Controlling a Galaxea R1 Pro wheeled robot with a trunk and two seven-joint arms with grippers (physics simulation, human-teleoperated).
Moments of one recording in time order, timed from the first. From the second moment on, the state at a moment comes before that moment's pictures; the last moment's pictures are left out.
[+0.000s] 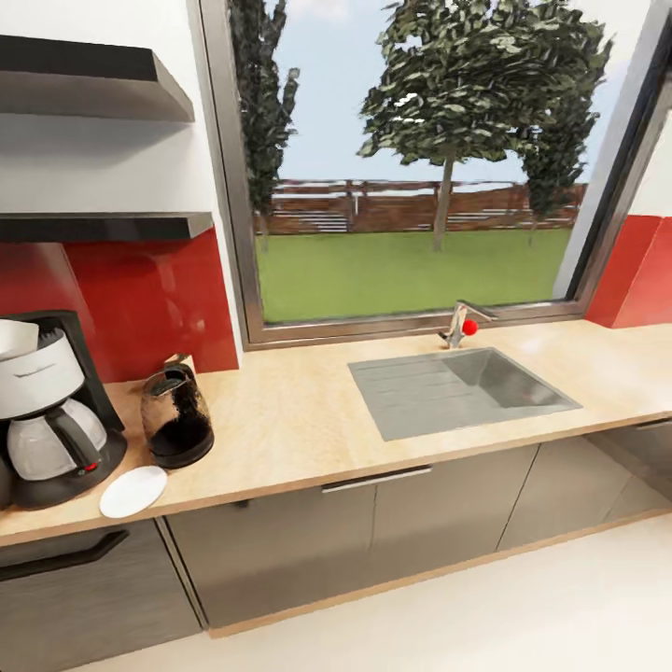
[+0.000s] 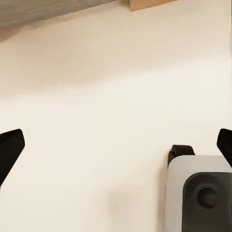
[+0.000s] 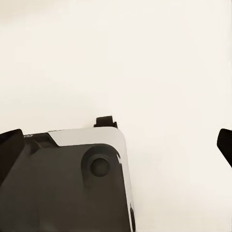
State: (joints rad) left arm -0.18 0.20 0.51 -0.16 -0.44 -0.18 -0.12; right arm -0.28 -0.07 -0.04 -0.04 -0.08 -0.04 0.00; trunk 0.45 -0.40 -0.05
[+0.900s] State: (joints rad) left arm -0.18 0.20 0.51 -0.16 -0.44 -0.18 -0.12; right arm -0.28 -0.07 -0.04 -0.04 -0.08 -0.04 0.00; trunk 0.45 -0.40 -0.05
